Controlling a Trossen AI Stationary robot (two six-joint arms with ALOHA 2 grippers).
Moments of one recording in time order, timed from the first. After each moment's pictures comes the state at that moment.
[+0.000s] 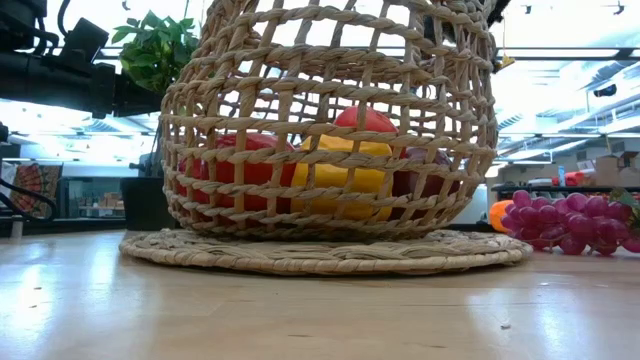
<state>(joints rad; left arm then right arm) -0.08 0.05 0.01 0.10 -0.75 0.25 -0.48 1.19 1.28 -0.85 0.17 0.58</state>
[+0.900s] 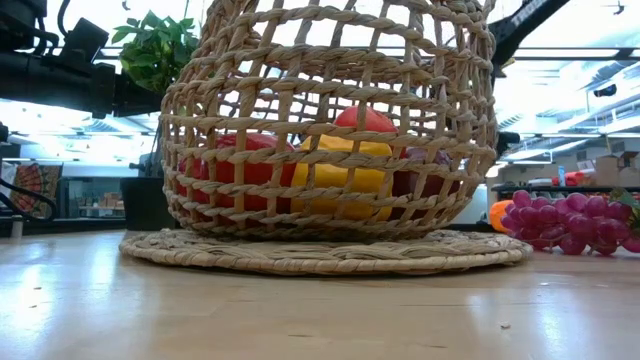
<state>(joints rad) -0.08 0.05 0.01 0.10 -0.75 0.25 -1.03 1.58 1.26 -0.85 0.16 0.50</state>
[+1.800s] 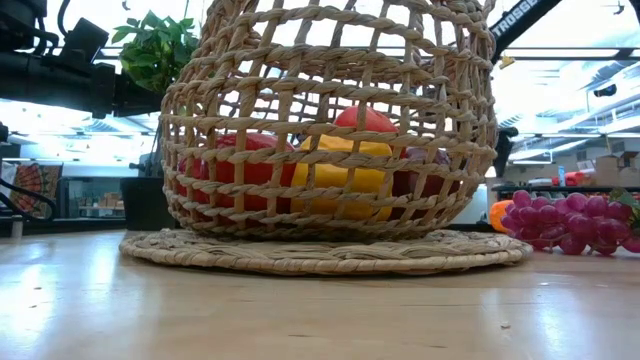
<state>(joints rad) -0.08 0.05 0.01 0.10 -0.75 0.25 -0.96 1.68 1.30 -1.06 0.41 0.21</state>
